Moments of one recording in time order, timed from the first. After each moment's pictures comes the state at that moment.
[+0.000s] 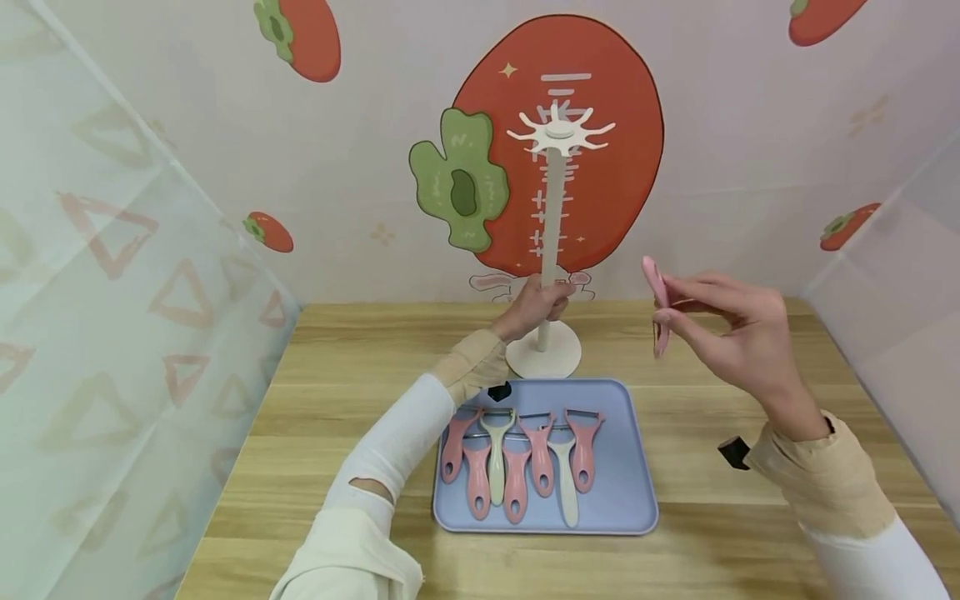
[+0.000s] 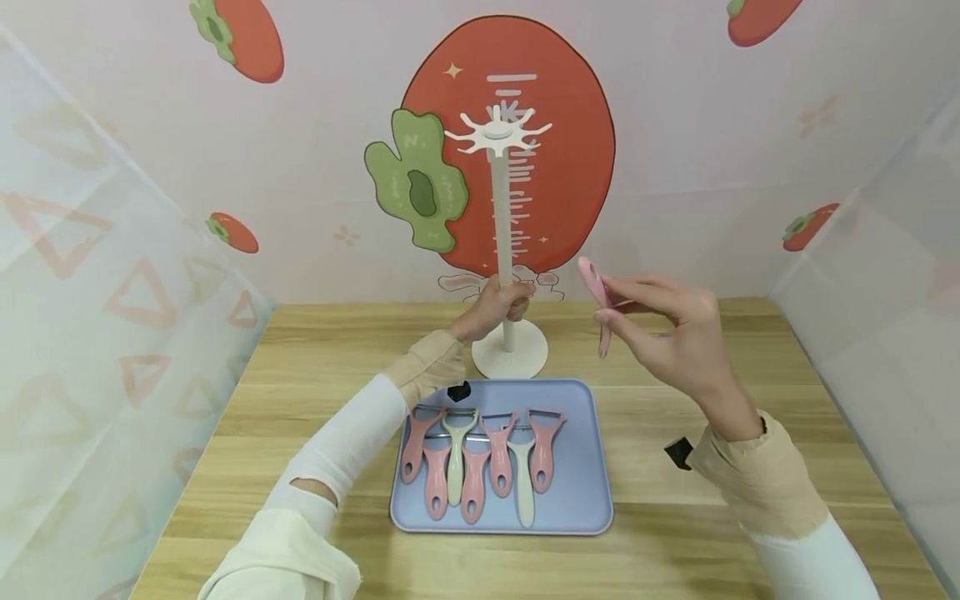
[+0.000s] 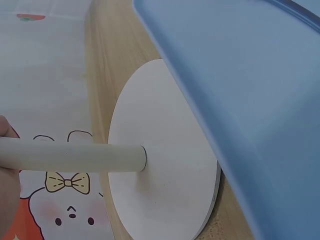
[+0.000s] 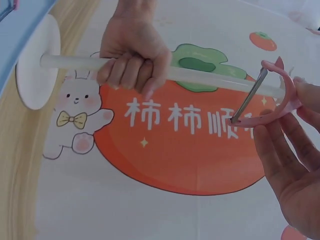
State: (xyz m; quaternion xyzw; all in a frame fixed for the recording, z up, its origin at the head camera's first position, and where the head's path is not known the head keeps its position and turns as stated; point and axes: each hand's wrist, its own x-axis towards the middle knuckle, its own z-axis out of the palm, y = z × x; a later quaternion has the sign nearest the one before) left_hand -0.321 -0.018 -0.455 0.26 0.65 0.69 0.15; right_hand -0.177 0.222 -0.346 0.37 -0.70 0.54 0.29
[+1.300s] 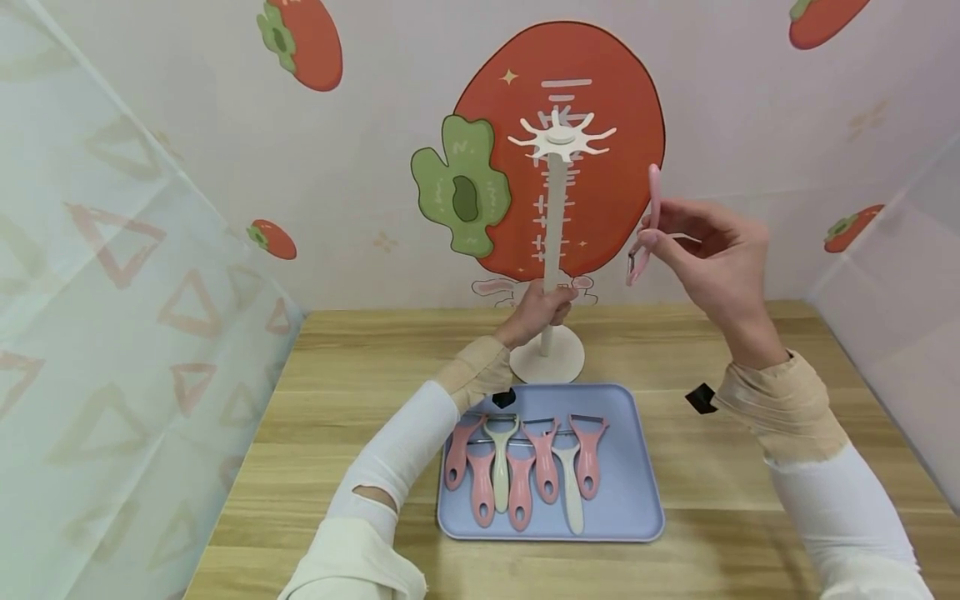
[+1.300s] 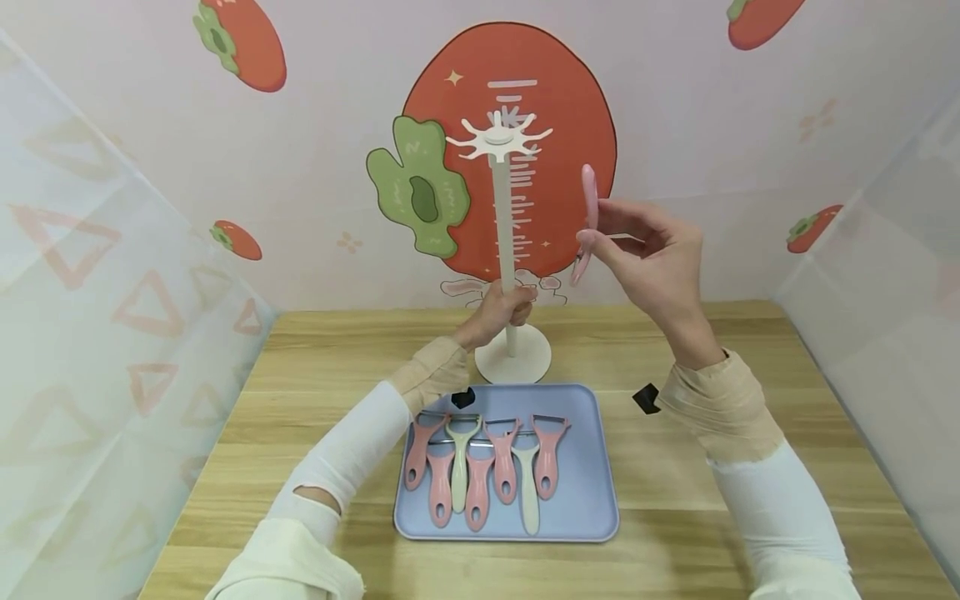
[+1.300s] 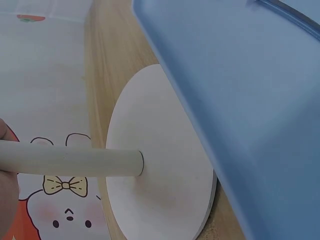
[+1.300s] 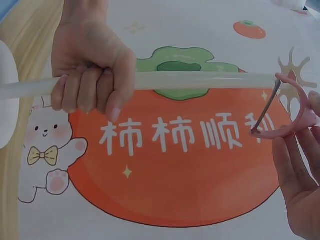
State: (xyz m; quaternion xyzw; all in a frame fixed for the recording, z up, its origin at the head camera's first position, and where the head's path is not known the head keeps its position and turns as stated) left_hand -0.319 -0.017 -0.456 0.27 0.65 0.70 0.14; right_hand -0.231 0.196 -0.313 0.25 -0.64 0.66 0.30
